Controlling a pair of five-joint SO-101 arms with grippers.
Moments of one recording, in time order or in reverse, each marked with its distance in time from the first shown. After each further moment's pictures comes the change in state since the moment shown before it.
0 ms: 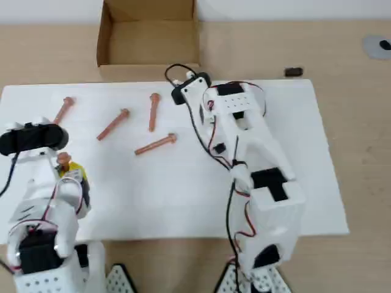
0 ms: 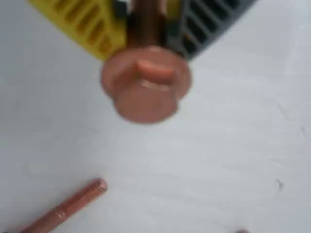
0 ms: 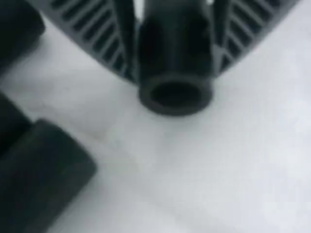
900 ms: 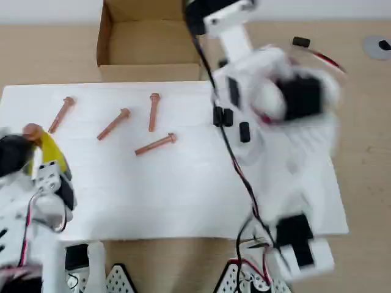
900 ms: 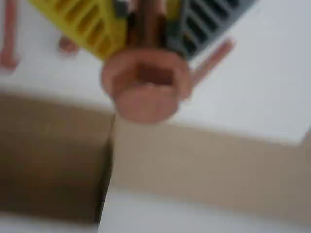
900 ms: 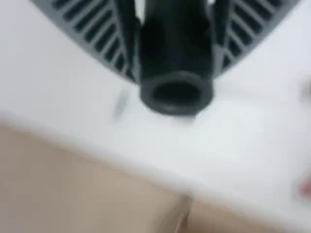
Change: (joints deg) left arm 0.0 -0.8 -25.0 -5.2 5.5; right arm -0.4 -32.4 -47.3 27.3 -7.0
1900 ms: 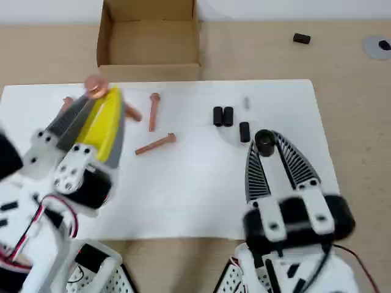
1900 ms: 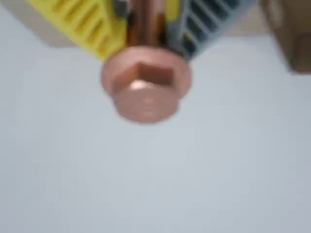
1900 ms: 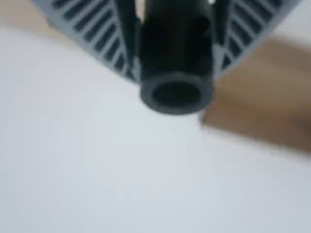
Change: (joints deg) left arm 39.2 16.0 -12.9 -25.5 10.7; right arm 0.0 -92.0 90.2 -42.4 -0.5
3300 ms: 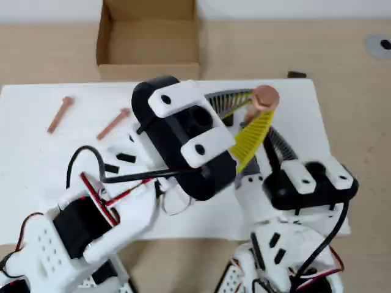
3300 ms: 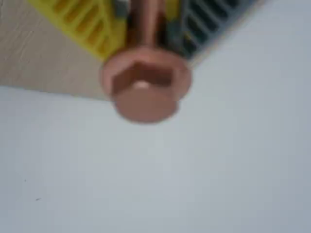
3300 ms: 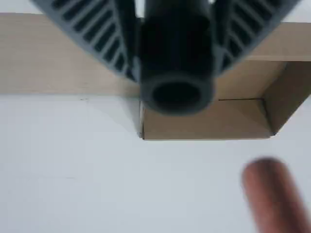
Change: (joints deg) left arm 28.5 24.0 -8.4 -10.4 -30.1; right arm 0.0 -1.4 13.4 -8.7 -18.7
